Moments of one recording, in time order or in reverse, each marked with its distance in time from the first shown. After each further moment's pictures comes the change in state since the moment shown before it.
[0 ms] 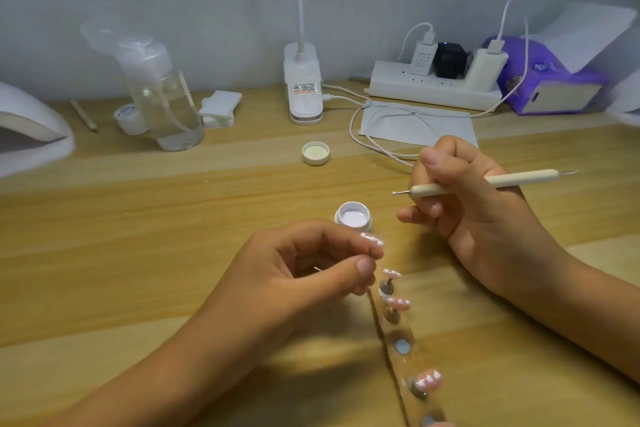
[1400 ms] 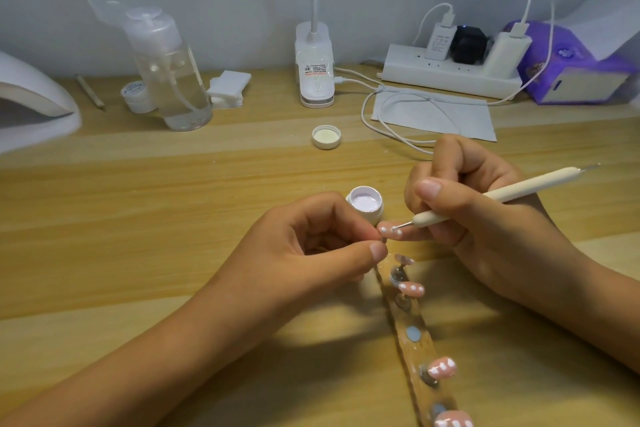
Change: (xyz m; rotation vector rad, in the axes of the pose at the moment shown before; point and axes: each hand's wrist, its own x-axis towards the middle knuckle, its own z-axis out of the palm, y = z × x) left_hand 0.007 0.001 -0.001 -0.001 -0.018 -0.020; right_hand -0.011 0.000 0.008 0.007 -0.252 -0.020
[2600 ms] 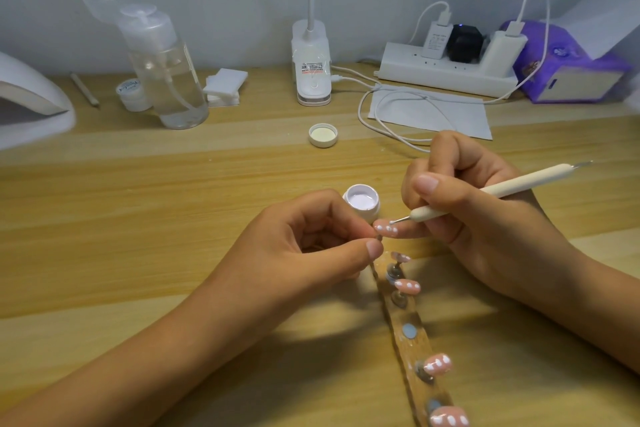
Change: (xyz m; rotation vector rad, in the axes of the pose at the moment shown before) left_hand 0.000 -0.001 0.000 0.018 0.005 0.000; right_hand 0.001 -0.001 0.000 0.053 0.018 0.013
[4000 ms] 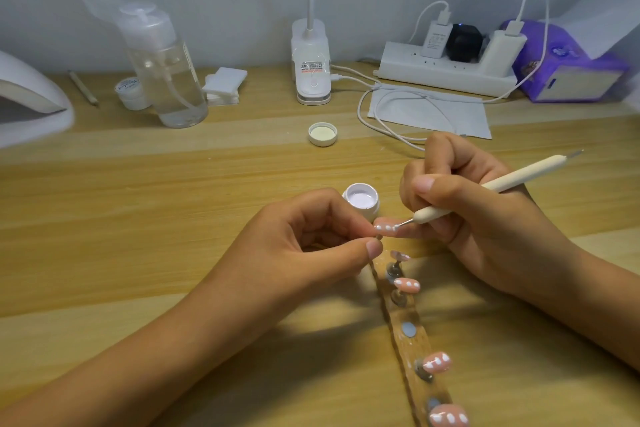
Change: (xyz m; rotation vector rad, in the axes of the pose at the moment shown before) left_hand 0.000 -0.003 -0.001 0.004 -0.004 0.003; right_hand 0.002 0.002 -0.004 -0.014 -0.022 0.036
